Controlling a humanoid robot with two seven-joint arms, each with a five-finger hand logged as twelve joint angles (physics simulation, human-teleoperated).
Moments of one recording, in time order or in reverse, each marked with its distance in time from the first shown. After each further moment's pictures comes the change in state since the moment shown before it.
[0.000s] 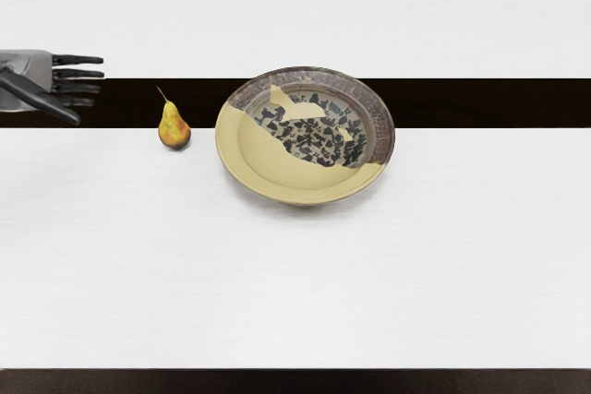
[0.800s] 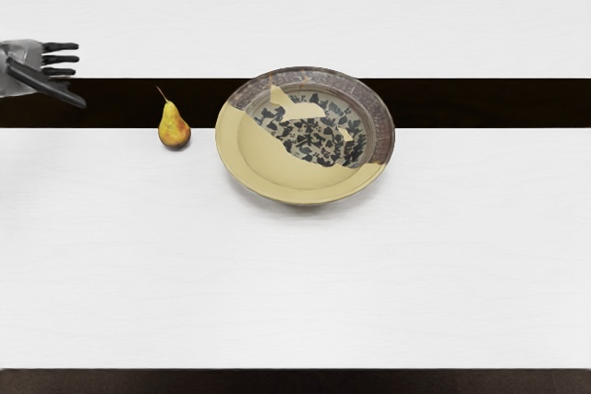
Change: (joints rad) left arm 0.005 -0.329 0.012 0.552 0.191 0.000 -0.159; right arm 0.000 0.000 -0.002 0.000 0.001 0.000 0.000
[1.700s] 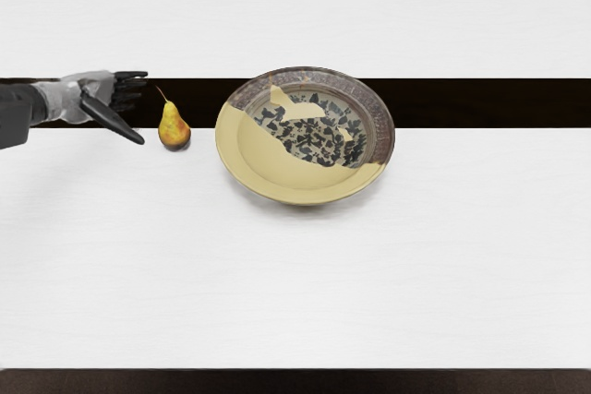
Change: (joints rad) left arm 0.065 -0.139 0.158 -0.003 0.056 0.000 -0.239; right arm 0.000 0.000 0.000 0.000 0.000 0.000 -0.001
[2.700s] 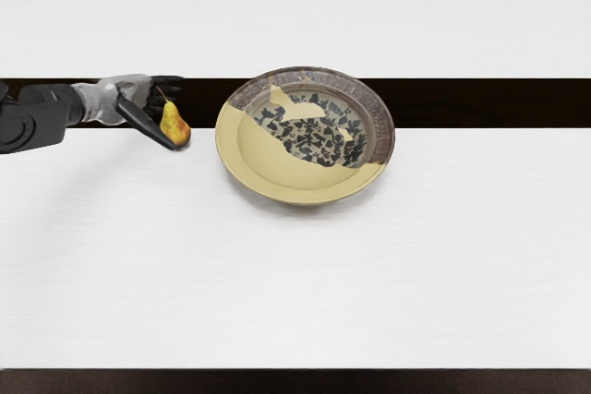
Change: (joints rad) left arm -0.020 -0.086 0.015 0.001 0.011 0.000 0.002; right arm 0.000 0.000 0.000 0.002 0.000 0.001 -0.001
